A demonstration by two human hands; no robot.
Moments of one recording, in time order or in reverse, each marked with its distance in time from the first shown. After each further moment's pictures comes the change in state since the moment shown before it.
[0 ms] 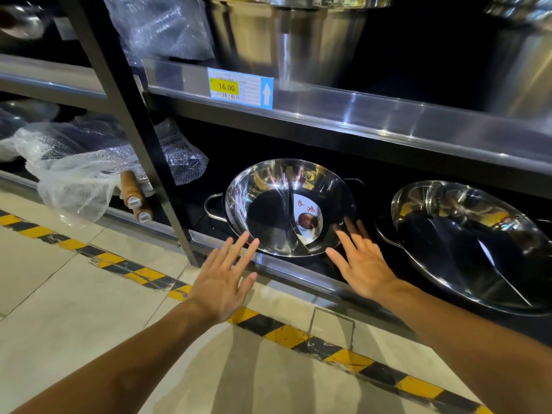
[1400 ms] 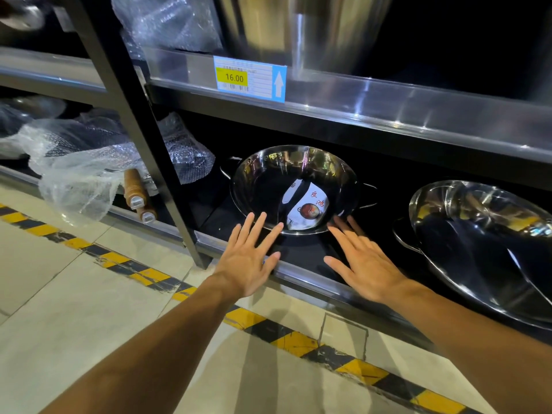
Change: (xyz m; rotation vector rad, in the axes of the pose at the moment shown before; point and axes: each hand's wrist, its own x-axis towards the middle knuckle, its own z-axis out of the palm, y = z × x) left_hand 0.061 0.005 0.004 0.063 -0.009 -0.008; right_hand 0.014 -0.014 -0.003 -0.058 -0.020 -0.185
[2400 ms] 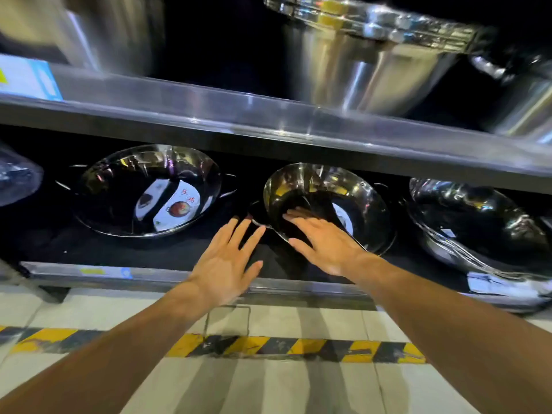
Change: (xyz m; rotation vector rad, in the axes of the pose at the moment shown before) left_hand 0.032 0.199 -0.009 0.111 0.080 0.436; right_hand -0.121 0.121 -0.080 0.017 0.092 0.145
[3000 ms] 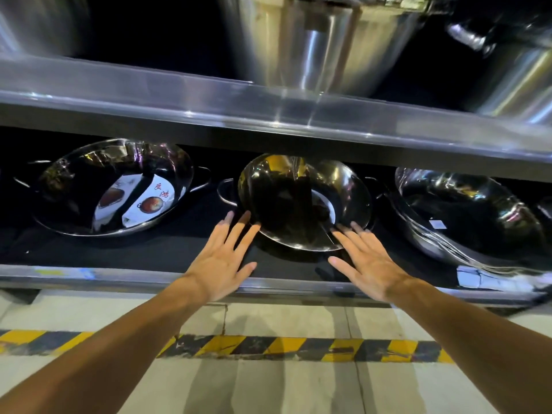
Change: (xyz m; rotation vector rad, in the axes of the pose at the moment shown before) left_hand 0.040 0.042 0.032 0.093 -0.046 0.035; right_hand -0.090 0.126 0.015 -0.098 -0.153 0.211
